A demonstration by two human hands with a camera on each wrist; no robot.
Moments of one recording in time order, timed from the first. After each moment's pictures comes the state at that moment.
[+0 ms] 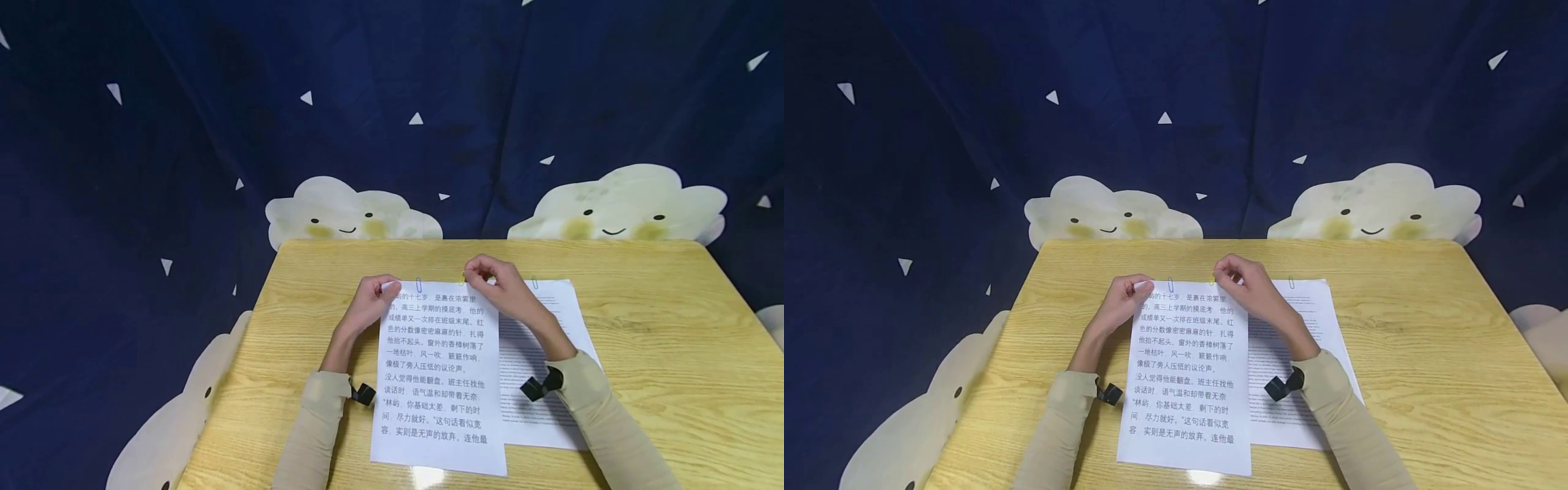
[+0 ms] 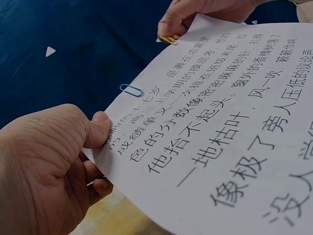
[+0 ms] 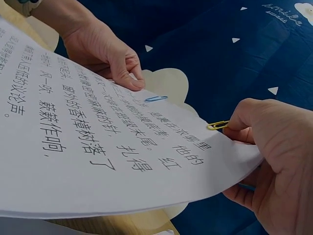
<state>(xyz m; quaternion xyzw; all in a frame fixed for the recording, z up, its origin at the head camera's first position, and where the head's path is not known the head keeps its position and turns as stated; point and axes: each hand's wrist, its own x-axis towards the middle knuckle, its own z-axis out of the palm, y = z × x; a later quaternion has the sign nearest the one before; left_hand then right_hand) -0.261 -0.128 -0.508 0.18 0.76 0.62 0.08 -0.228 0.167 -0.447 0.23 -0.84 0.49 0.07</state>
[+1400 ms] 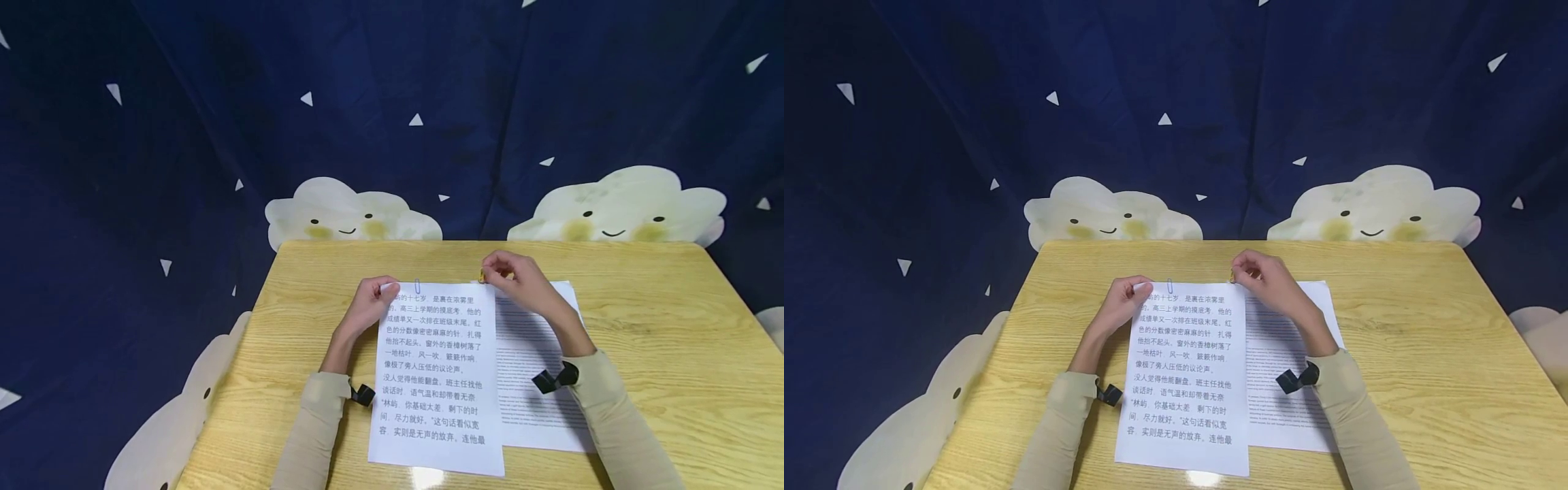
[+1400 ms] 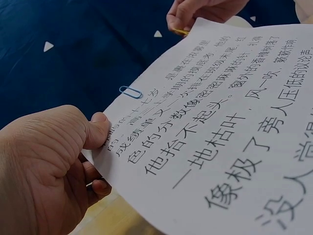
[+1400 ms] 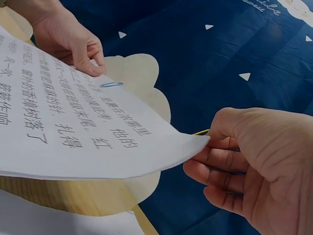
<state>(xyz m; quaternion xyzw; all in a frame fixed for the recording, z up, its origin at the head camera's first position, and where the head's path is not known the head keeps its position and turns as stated) -0.262 -0.130 -0.516 0.20 0.76 0.62 0.05 -0.248 0.207 -0.458 0.23 -0.87 0.42 0.09</state>
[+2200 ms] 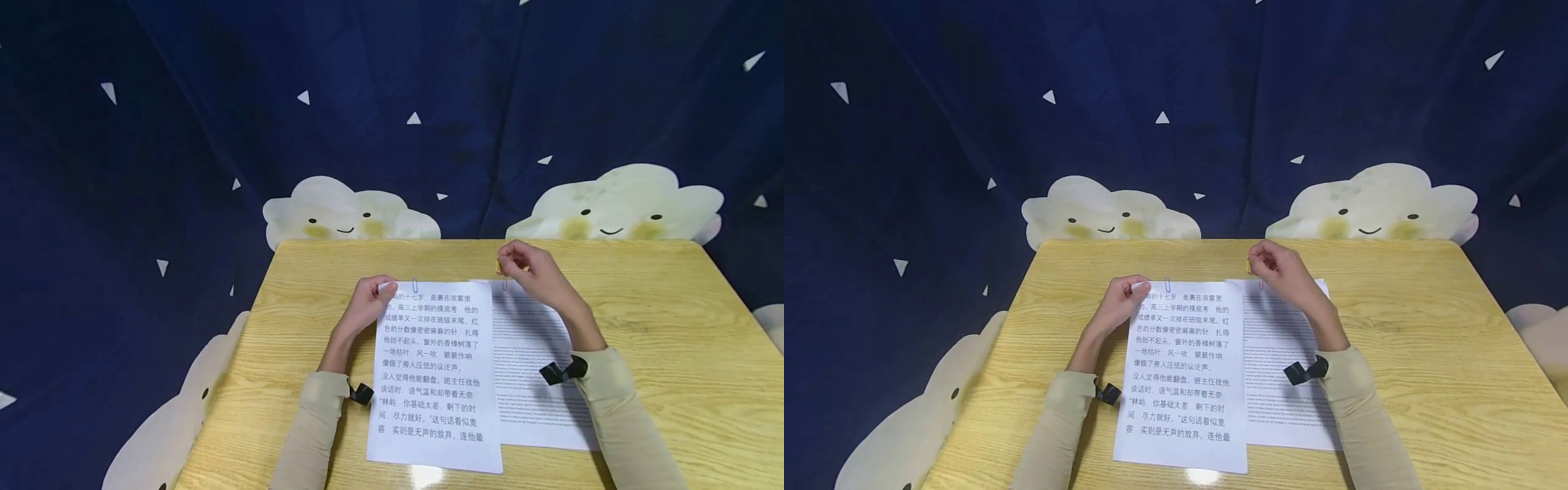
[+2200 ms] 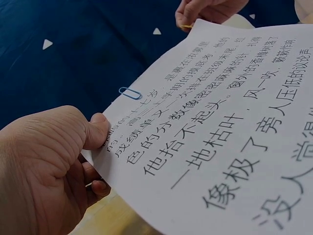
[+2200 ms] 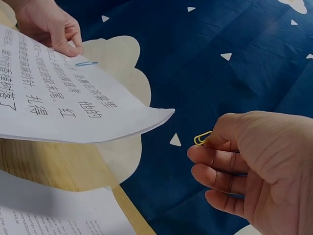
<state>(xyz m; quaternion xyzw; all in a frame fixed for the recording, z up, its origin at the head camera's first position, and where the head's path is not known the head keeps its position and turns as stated) -0.262 -0.130 -0.518 0.19 0.76 0.62 0.05 -0.254 0.233 -0.459 0.21 -0.87 0.43 0.11</state>
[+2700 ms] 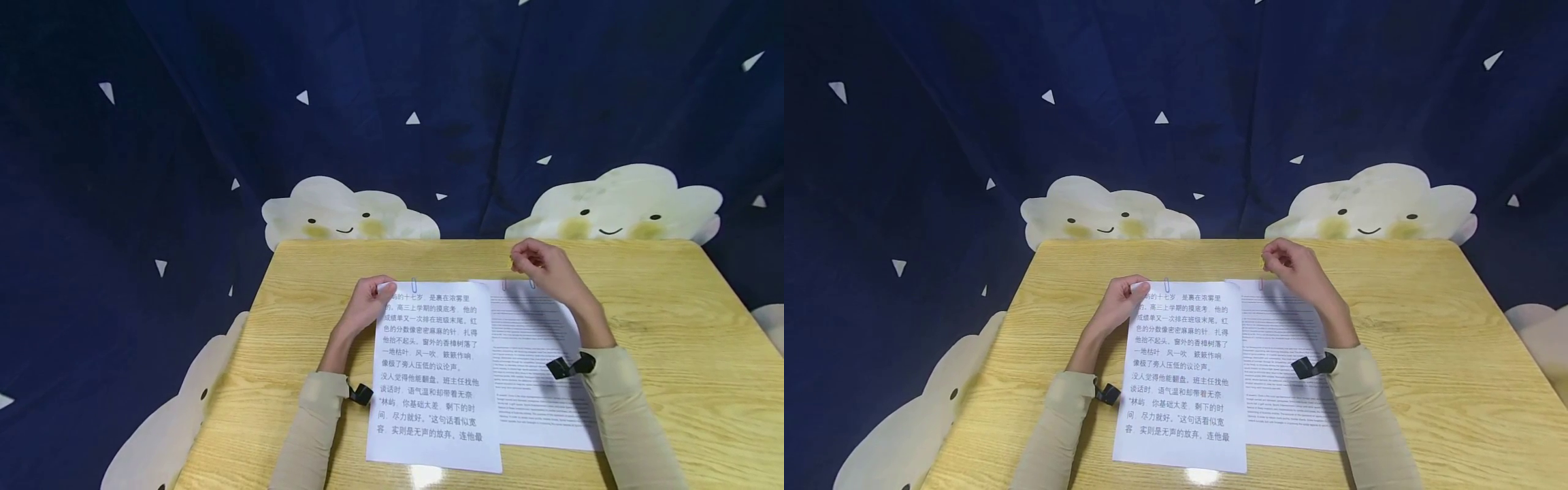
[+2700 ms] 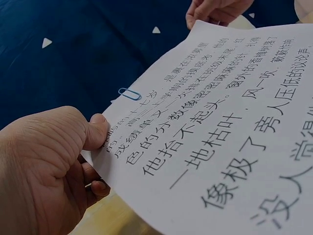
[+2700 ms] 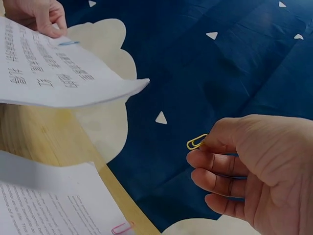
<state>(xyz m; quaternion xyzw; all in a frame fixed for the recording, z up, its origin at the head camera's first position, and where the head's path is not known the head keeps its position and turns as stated) -0.262 -0.130 -0.519 0.18 0.76 0.62 0.05 -0.260 0.258 -0.464 0.17 -0.89 0.42 0.10</state>
